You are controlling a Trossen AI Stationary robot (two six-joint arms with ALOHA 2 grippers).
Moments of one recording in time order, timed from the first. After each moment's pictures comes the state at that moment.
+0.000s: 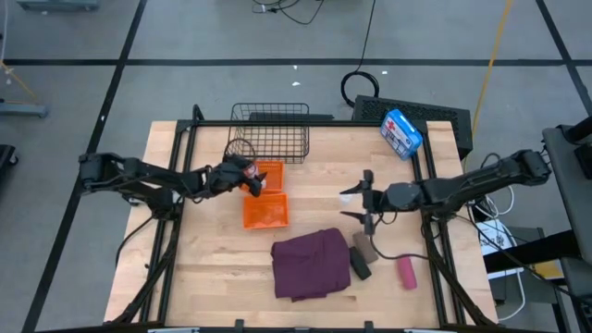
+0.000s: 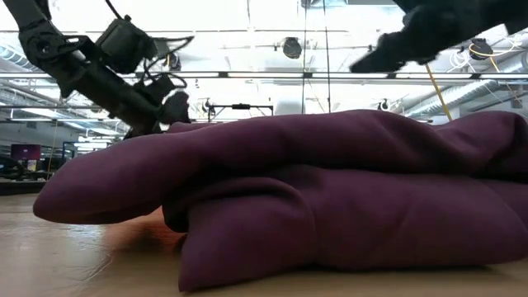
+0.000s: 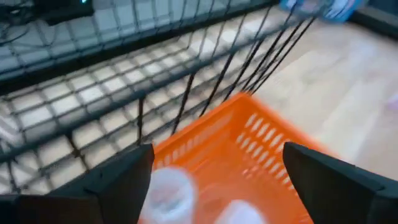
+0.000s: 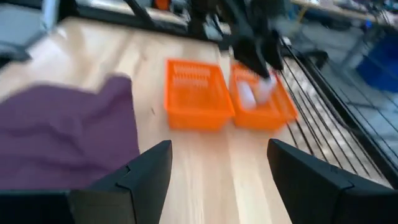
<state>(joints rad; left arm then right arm) 0.20 1.31 0.35 0.47 -0.42 -0.42 0.21 0.97 0.53 0.07 0.28 -0.08</state>
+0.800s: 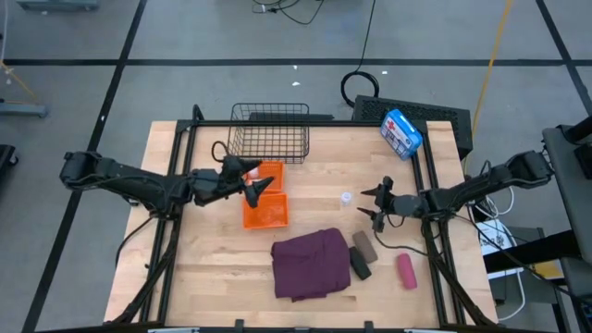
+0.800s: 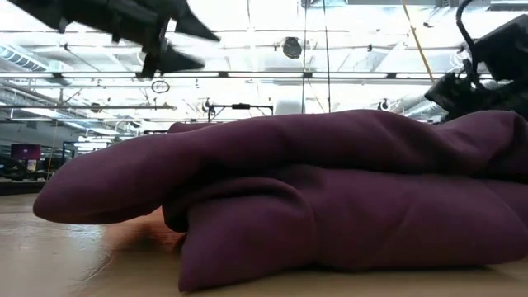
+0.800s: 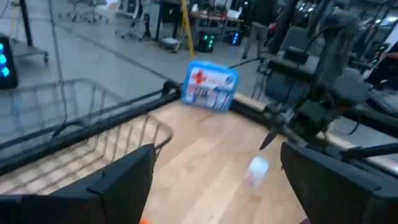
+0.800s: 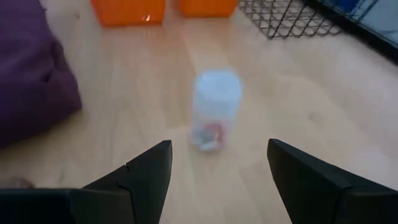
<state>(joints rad) -0.08 1.09 0.53 0.44 -0.53 -0.33 0.20 0.93 0.02 0.38 0.45 0.16</state>
